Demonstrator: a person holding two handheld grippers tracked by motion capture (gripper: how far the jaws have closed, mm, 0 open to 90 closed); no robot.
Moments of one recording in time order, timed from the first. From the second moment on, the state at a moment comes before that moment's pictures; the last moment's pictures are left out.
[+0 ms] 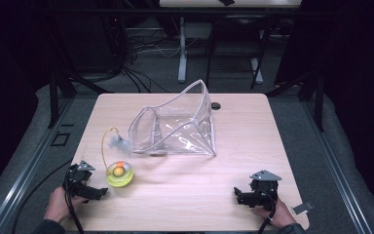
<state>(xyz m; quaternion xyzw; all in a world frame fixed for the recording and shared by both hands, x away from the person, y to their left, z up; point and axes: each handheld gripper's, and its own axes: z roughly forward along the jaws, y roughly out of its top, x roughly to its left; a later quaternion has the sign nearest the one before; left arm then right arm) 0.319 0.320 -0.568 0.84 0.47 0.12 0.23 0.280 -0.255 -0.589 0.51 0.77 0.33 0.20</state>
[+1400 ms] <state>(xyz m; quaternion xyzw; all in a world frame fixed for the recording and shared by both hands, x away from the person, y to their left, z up) 0.314 0.300 -0.478 0.83 0.45 0.15 0.30 0.280 -0.255 -0.589 0.51 0.77 0.33 0.20</state>
